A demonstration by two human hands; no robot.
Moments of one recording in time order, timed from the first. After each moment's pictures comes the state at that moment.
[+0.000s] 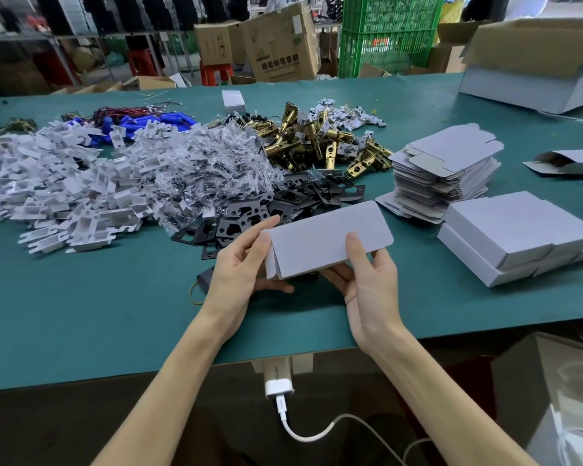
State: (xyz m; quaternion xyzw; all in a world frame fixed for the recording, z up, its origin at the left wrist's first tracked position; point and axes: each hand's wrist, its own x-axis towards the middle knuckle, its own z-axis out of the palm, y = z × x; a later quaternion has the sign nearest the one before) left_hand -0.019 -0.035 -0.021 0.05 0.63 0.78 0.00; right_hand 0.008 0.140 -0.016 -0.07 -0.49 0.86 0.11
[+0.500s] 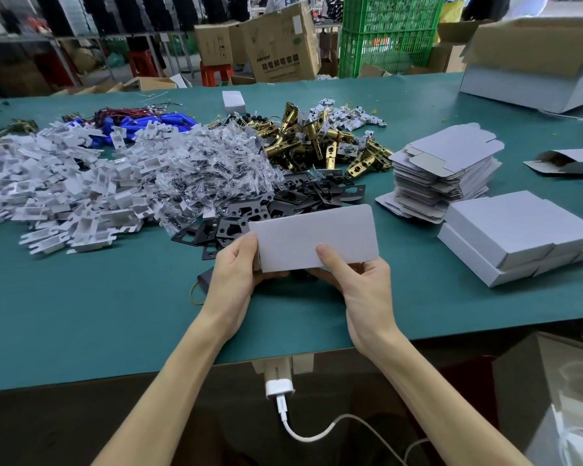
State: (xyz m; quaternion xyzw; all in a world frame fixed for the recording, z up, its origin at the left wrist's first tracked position) left_hand -0.024 -0.034 -0.026 0.02 0.64 0.77 -0.01; right_hand 0.010 0.137 -0.025 0.00 -0.55 0.83 0.12
